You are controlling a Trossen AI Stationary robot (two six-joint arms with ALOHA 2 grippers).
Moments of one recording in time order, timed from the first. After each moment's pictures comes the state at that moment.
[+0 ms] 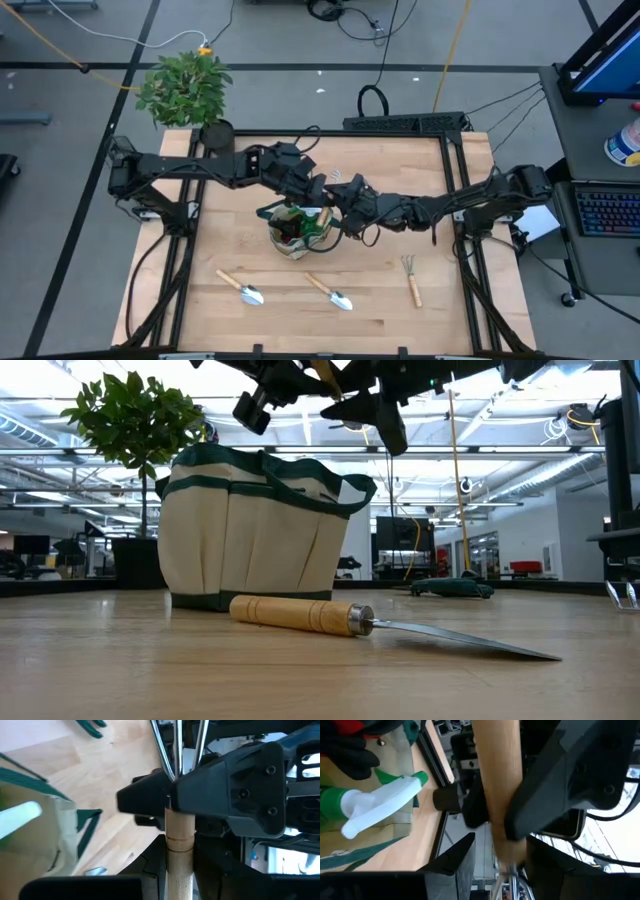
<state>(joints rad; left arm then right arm) 0.12 1.53 1.27 -0.23 0.36 -1.32 0.14 1.50 0.87 0.54 0.57 -1.31</state>
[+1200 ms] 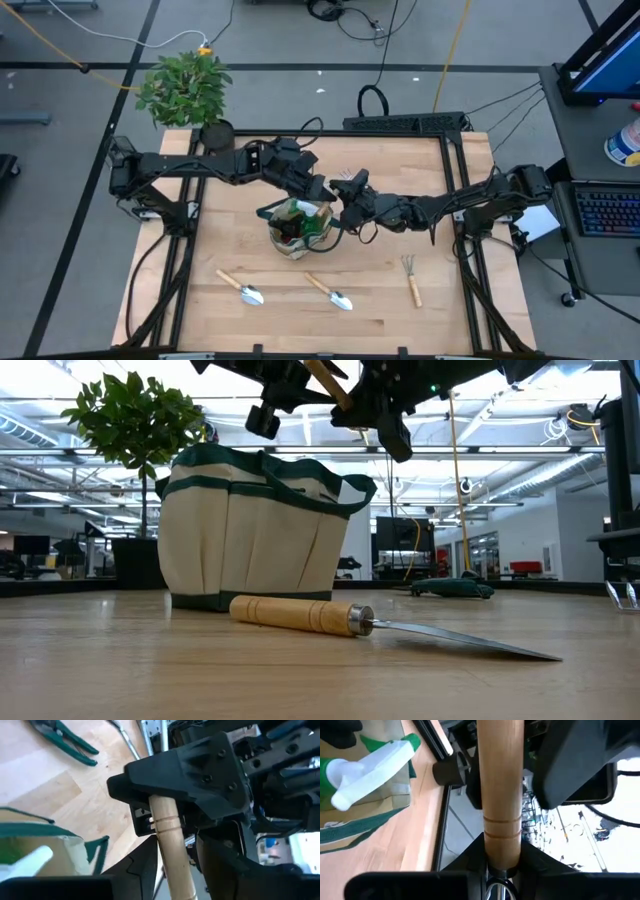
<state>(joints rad) 0.16 1.53 1.27 -0.21 0.37 -1.09 0.14 1.50 0.87 0.47 0.72 -1.18</state>
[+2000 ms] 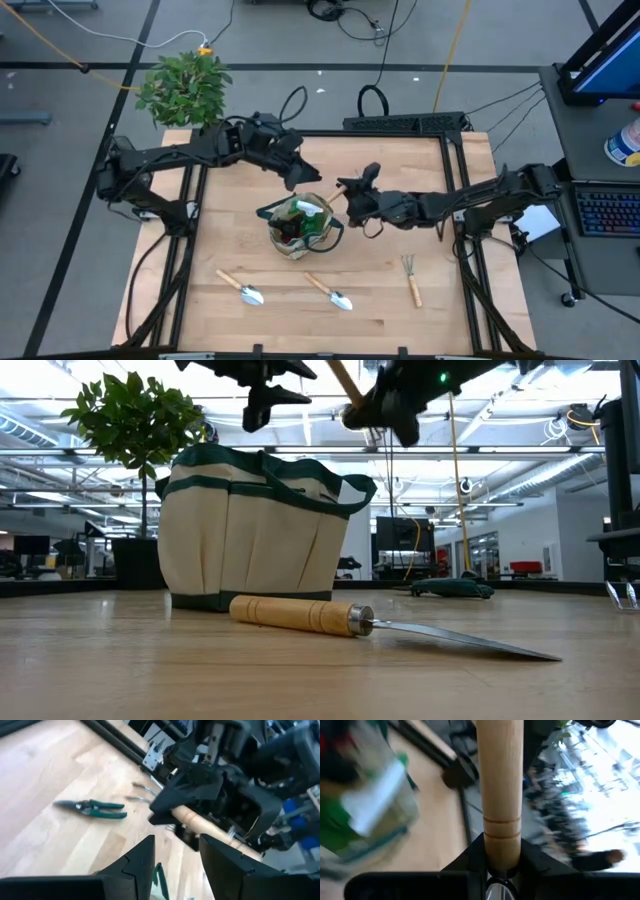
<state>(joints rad) 0.31 1.41 1.27 -0.32 0.42 -0.51 0.14 1.41 0.87 0.32 0.71 -0.75</state>
